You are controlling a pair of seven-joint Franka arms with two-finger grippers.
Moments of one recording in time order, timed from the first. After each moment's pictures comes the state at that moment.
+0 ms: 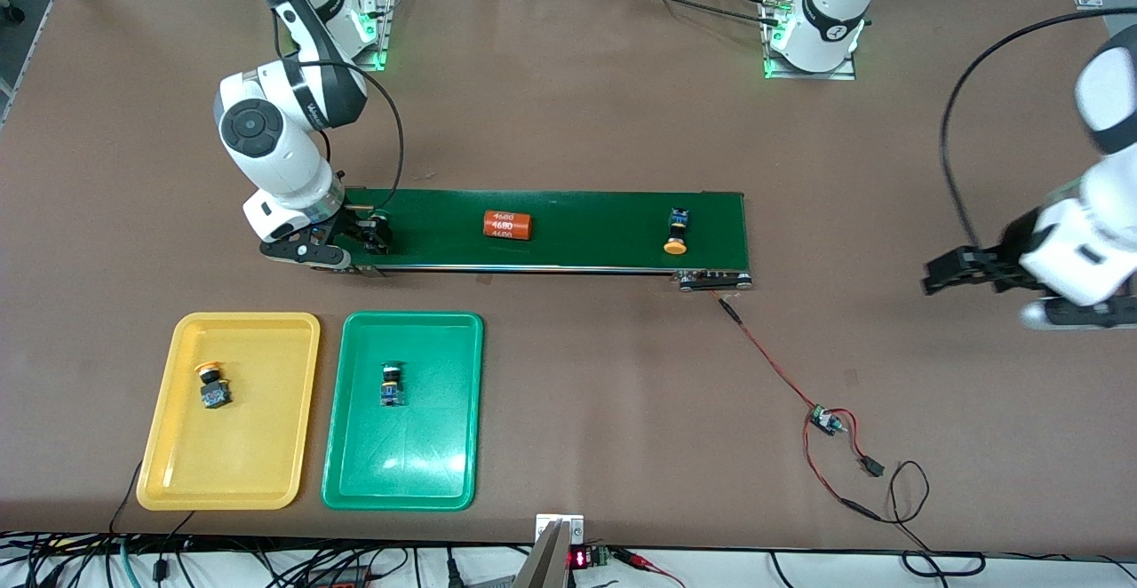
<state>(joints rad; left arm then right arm) 0.17 0.28 -0.18 -1.42 0.01 1.76 -0.11 -0.01 0.23 0.32 -2.22 -0.18 2.46 0.55</state>
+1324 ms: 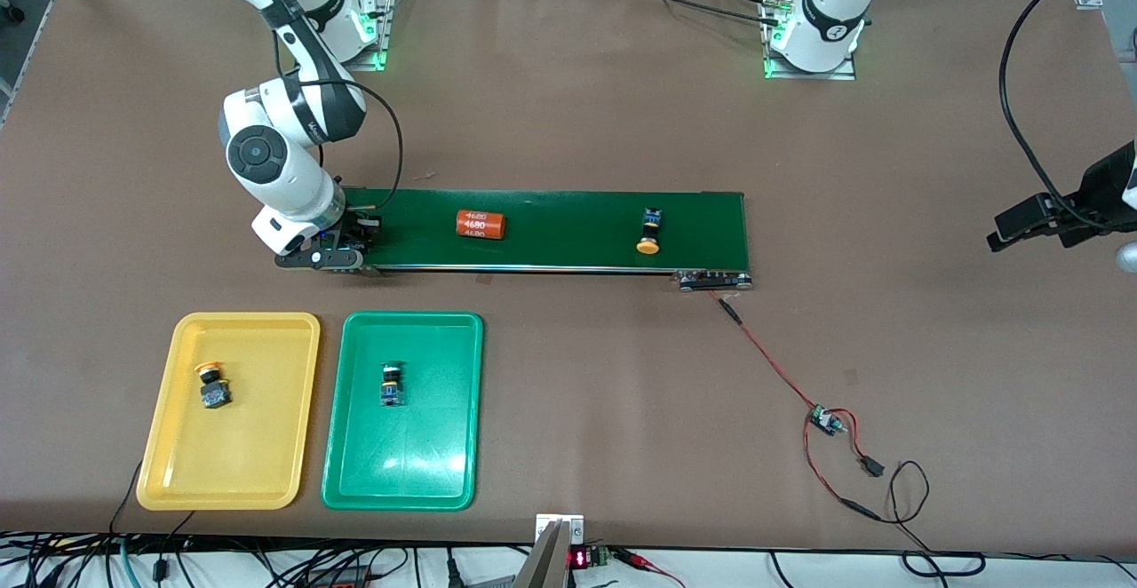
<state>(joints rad) 0.07 0.12 0.02 -1.57 -0.07 1.75 -0.01 -0.05 0.28 0.33 -2.20 -0.18 2.40 0.37</state>
